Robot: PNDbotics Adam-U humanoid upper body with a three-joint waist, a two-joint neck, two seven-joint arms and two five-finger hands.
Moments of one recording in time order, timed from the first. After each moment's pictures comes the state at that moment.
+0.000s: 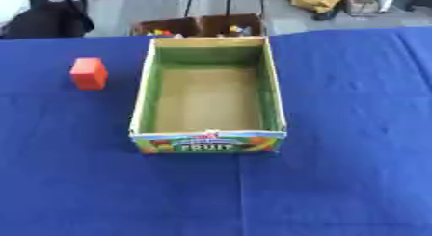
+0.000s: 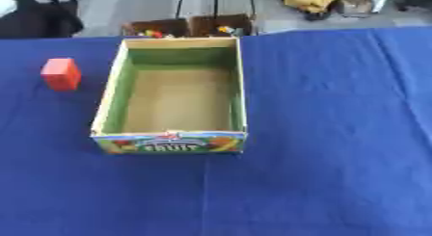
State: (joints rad) left arm -0.45 0.81 0.04 -1.98 -0.81 0.00 -0.39; right arm -0.31 -0.46 -0.33 -1.98 0.50 -0.54 -0.46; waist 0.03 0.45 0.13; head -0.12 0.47
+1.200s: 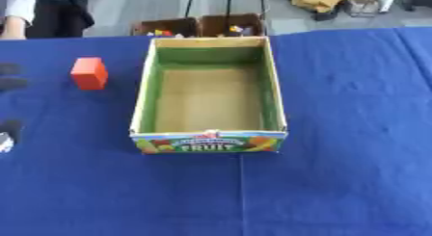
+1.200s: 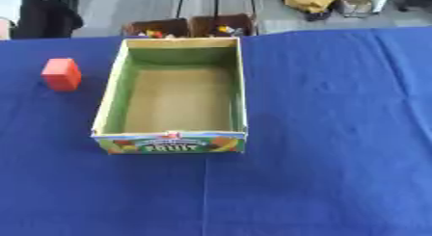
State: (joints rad) left arm -0.55 0.90 -0.05 -1.99 -0.75 0.02 -0.62; right arm -0.31 -0.46 -0.33 -1.98 0.50 -0.53 -0.45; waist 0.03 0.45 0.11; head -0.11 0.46
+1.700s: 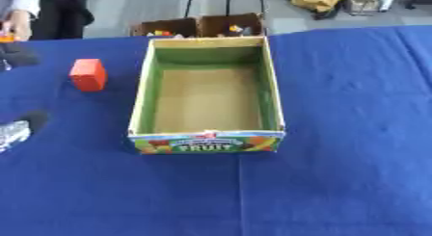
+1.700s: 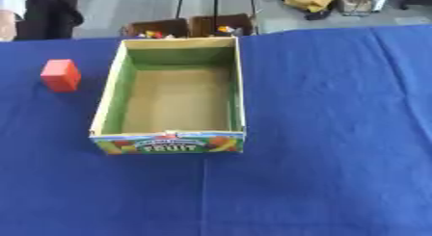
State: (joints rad) left arm -0.66 0.91 -0.10 -1.97 -0.70 0.12 -0.63; right arm -0.31 -0.46 -0.32 -1.98 0.49 -0.52 -0.45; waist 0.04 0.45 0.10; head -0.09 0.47
